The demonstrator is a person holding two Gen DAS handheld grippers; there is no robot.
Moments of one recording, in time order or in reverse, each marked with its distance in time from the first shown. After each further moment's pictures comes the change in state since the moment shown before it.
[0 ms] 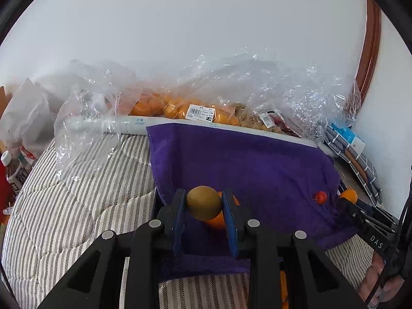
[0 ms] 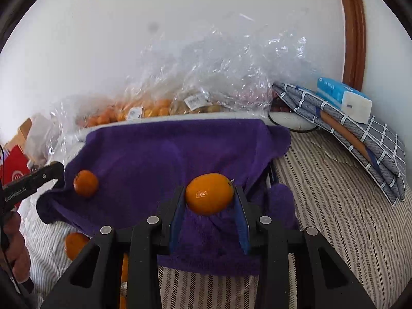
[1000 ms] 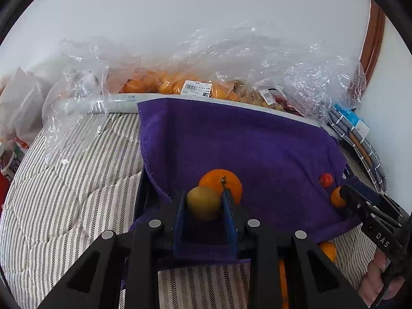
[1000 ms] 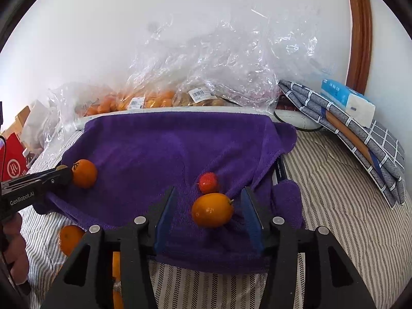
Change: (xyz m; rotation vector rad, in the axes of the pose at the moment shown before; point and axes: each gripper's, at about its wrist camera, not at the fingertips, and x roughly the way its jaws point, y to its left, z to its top) left arm 0.021 -0.006 -0.010 0.022 0.103 0.001; right arm 0.004 0.009 -0.002 -0.039 0.010 -0.028
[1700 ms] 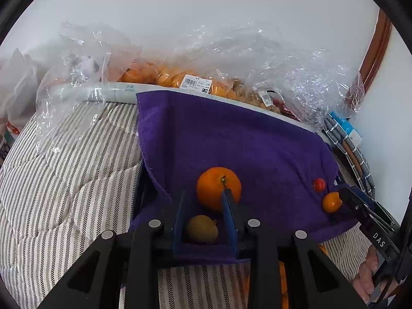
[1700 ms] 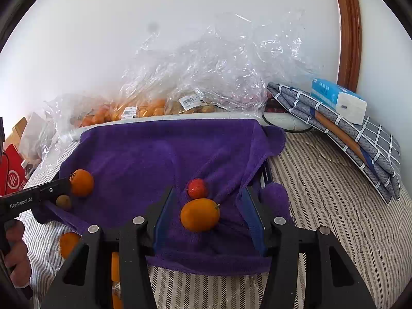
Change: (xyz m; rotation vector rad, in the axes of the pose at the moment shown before) left arm 0.002 0.011 0.000 -0.072 0.026 -0.072; right arm -0.006 -0.012 0.001 0.038 -0.031 -0.012
